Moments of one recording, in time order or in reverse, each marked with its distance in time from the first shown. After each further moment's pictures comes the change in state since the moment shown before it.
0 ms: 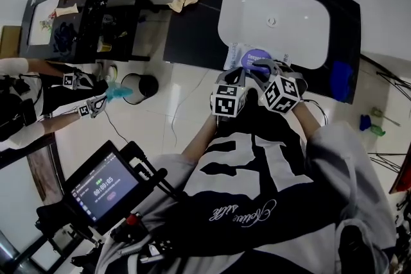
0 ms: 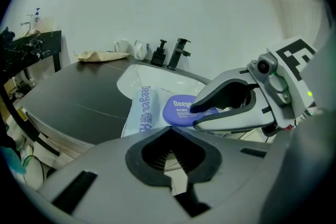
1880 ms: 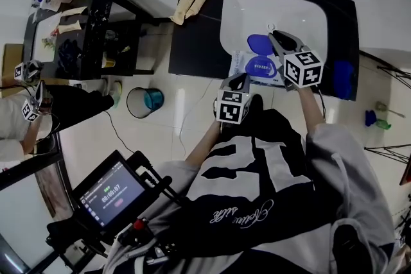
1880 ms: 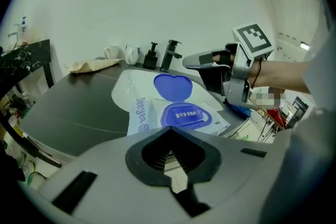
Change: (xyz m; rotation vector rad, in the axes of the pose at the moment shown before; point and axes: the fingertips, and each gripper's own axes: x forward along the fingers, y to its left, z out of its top) left arm -0.004 -0.007 0.011 0.106 0.016 -0.038; right arm -0.051 -0.151 -0.006 0.869 -0.433 -0.340
